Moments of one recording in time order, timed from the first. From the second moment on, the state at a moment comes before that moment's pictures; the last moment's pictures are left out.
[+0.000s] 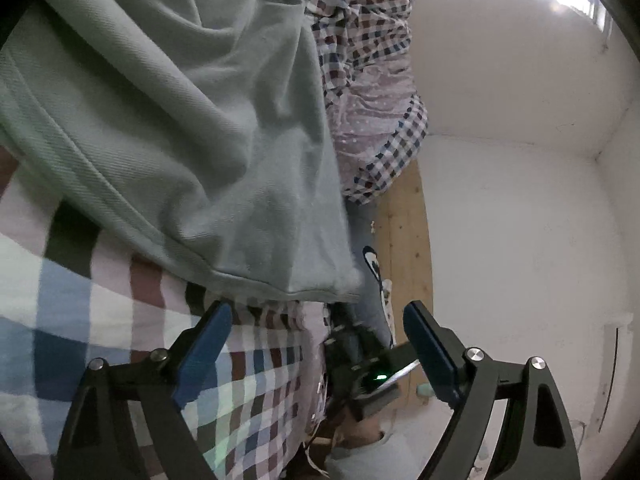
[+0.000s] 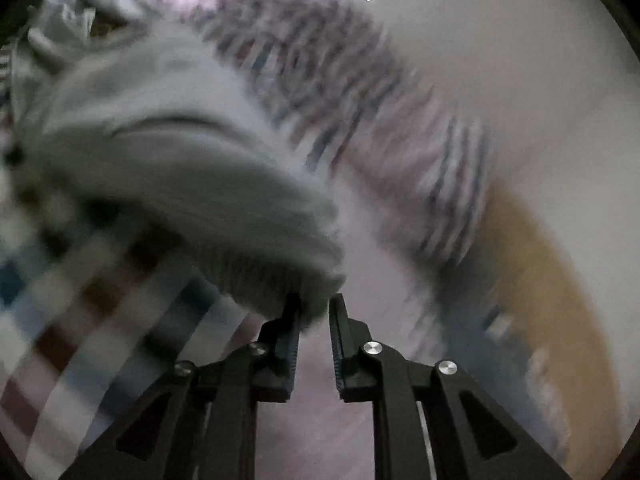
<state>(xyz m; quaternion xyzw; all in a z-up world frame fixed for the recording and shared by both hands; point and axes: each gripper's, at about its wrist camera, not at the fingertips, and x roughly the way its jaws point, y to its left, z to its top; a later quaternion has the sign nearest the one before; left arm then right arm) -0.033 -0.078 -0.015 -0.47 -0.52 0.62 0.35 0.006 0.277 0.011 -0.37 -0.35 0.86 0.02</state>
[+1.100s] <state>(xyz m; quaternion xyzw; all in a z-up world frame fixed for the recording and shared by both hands) -0.013 -0.185 -0.007 -0.43 -0.51 0.71 0.24 -0.042 0.311 0.035 -0.40 0.34 0.85 -0.02</state>
